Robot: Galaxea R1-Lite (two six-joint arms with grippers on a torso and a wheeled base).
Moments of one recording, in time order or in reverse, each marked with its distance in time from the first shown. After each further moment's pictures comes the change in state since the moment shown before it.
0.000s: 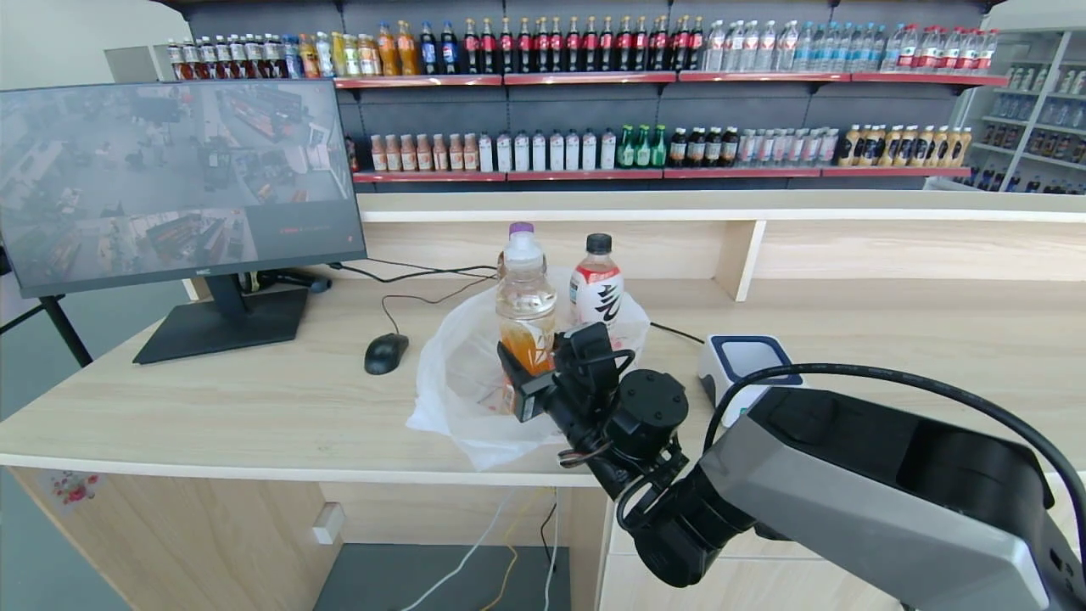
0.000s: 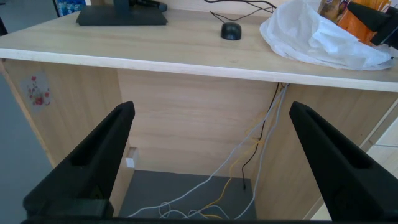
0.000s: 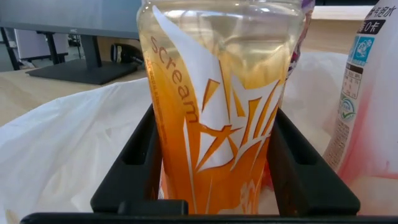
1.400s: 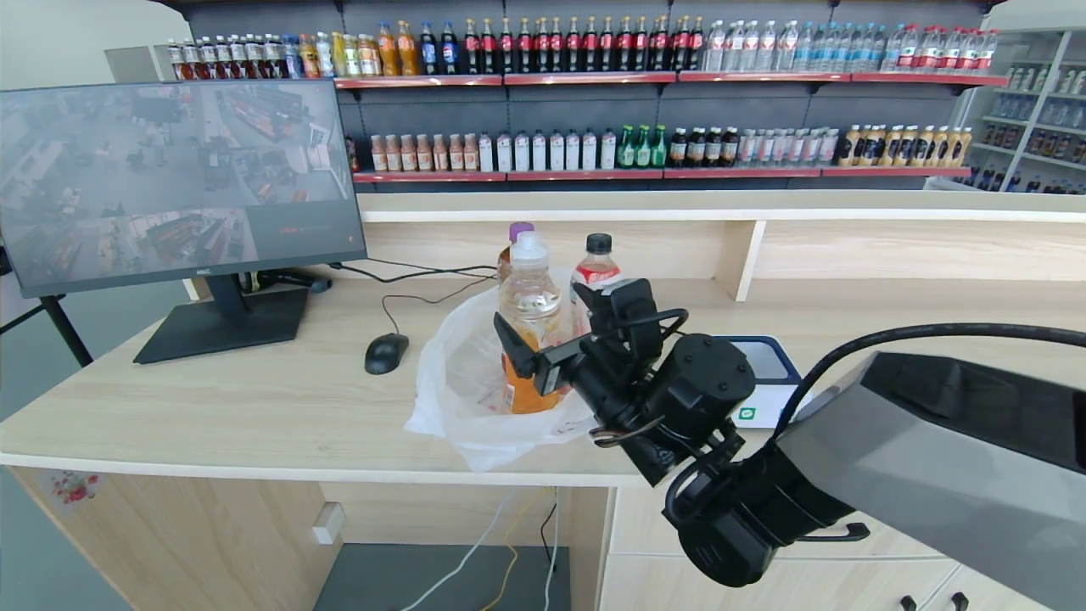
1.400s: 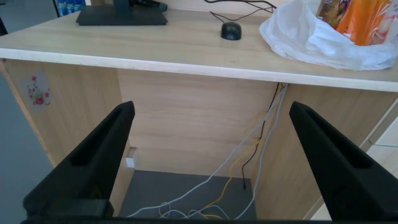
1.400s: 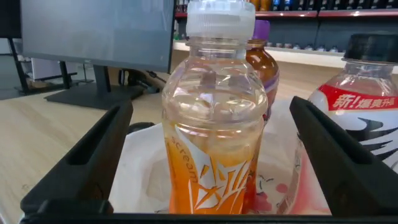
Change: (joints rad) left arm 0.000 0.000 0.000 0.000 0.000 0.000; right arm -0.004 -0.211 0.150 -0.001 0.002 -0.010
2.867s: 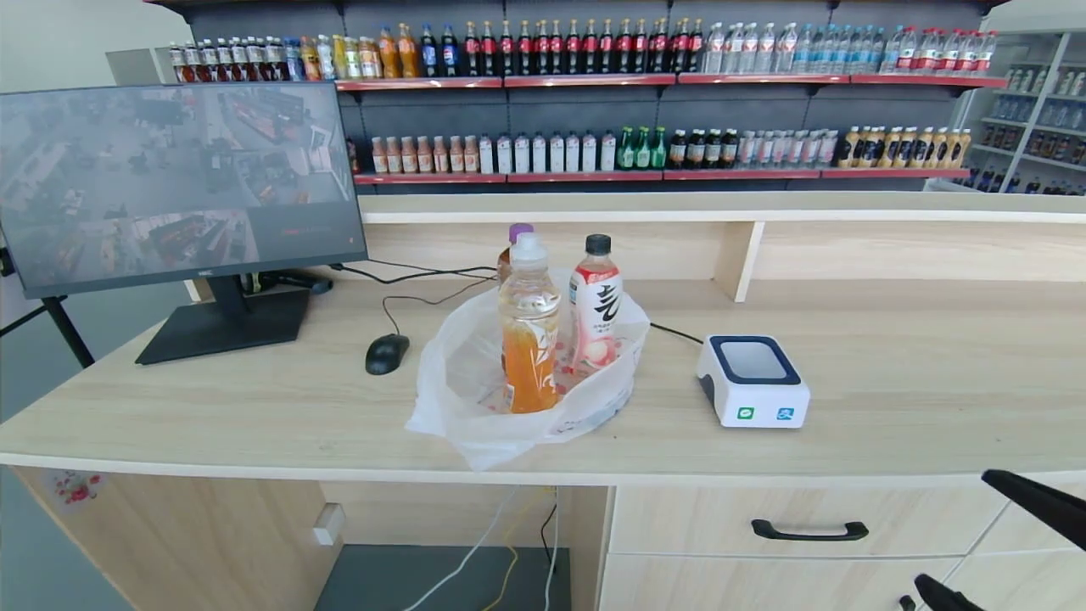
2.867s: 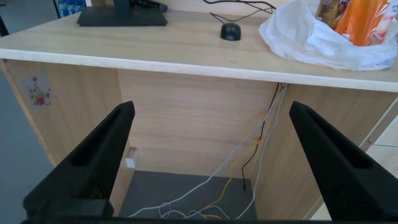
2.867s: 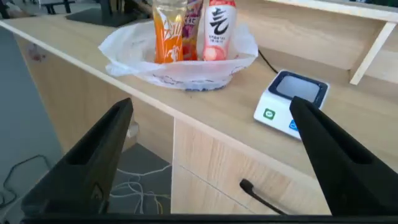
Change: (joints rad) left arm 0.000 0.000 0.000 0.000 0.000 0.000; right arm -0.078 -1.458 1.024 0.773 0.047 -0.013
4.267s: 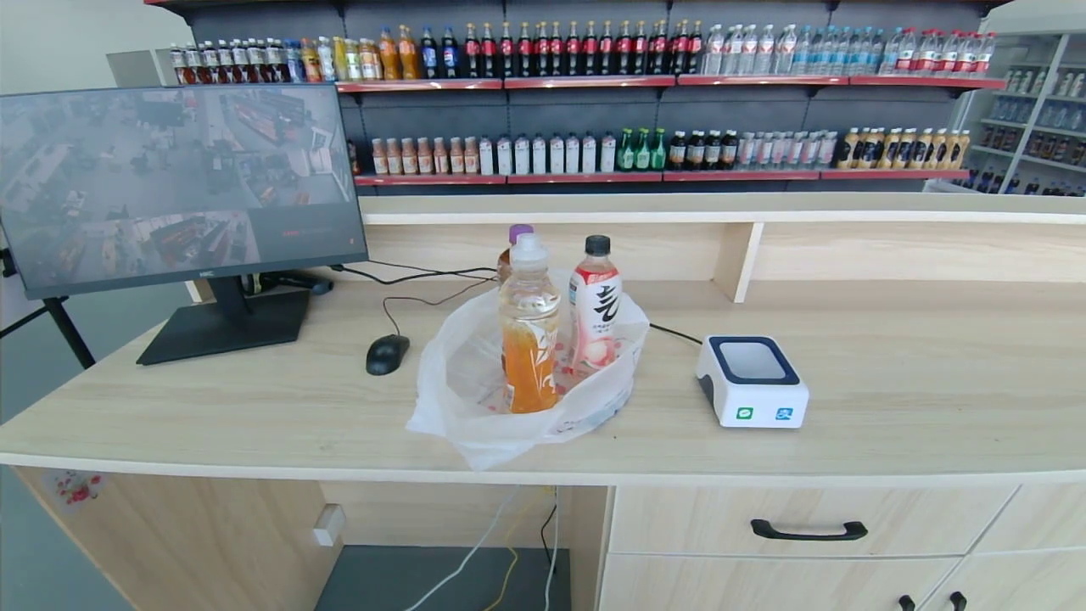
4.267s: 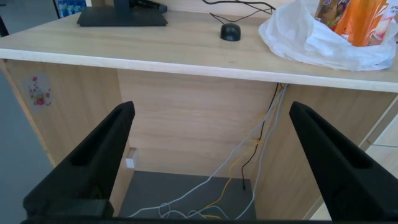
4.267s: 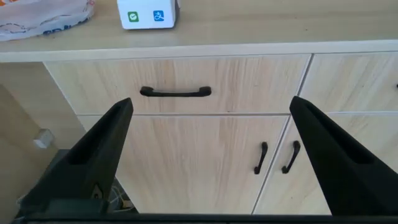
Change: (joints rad) left arm 0.000 0.000 0.000 0.000 0.000 -0.002; right arm -0.593 -0.707 0.002 0.800 0.009 0.124
